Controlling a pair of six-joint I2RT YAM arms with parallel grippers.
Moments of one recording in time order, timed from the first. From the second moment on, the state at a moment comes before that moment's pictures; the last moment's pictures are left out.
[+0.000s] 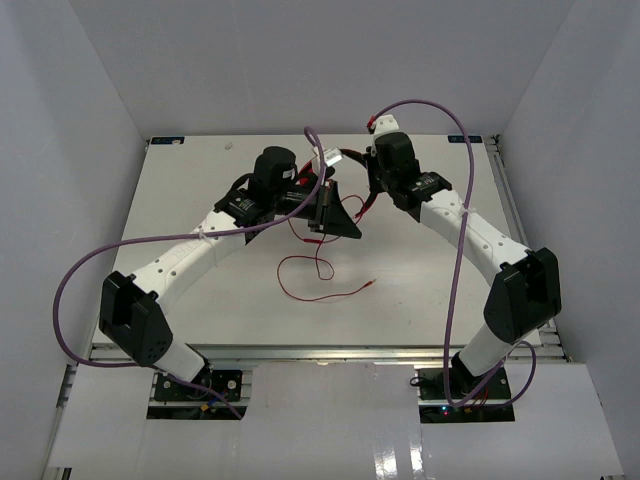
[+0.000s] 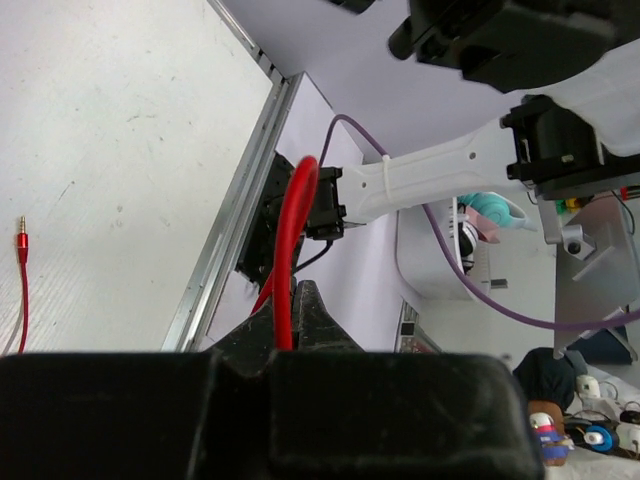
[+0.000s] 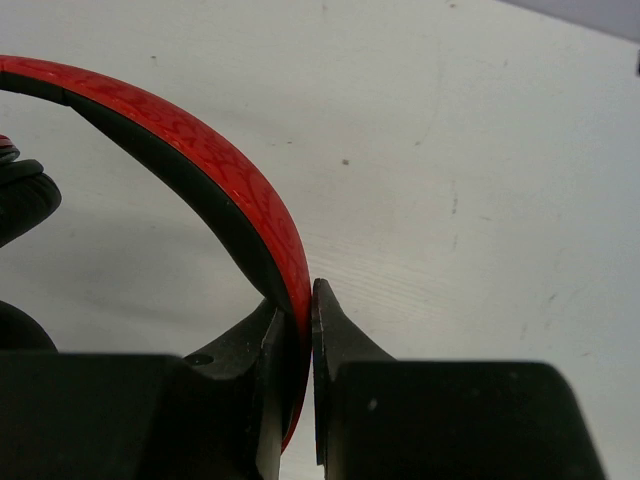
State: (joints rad) left arm -0.63 1.51 1.37 -0.25 0.92 -0.63; right arm 0.56 1.62 1.43 -0.32 0.28 0.05
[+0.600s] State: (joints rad) left arm -0.79 1.51 1.17 -0.09 0.60 -0.60; right arm 0.33 1.62 1.49 -0.42 -0.09 0.37
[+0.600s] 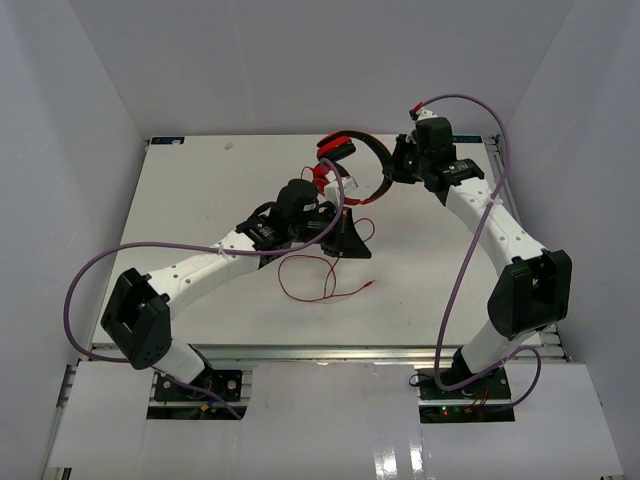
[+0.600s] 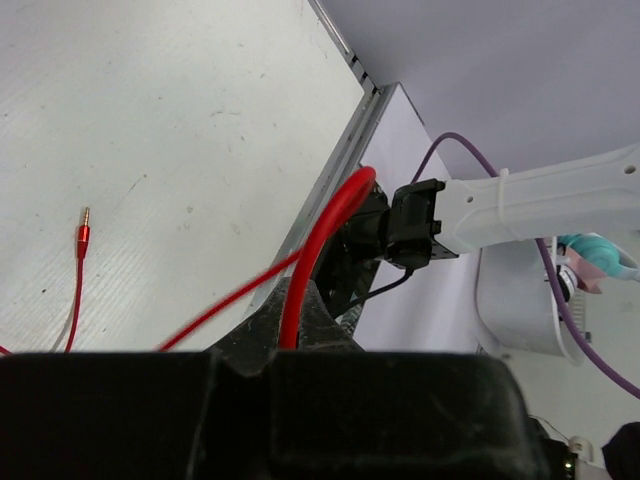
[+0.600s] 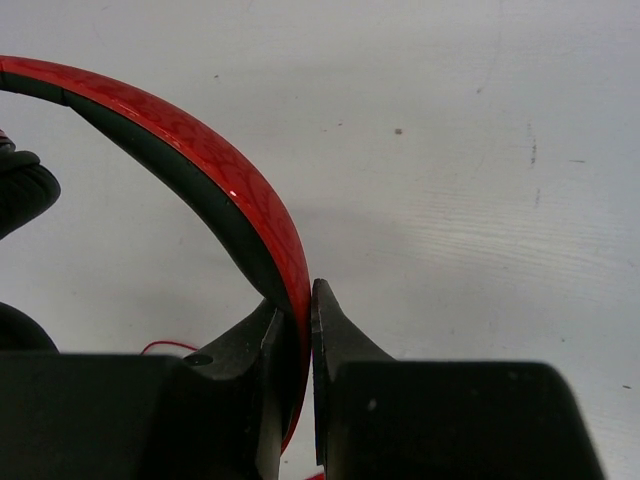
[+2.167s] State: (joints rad) left arm -0.92 1.43 1.71 -0.70 -0.09 0.01; right arm 0.34 1.10 0.95 -0.42 -0.49 -0.95
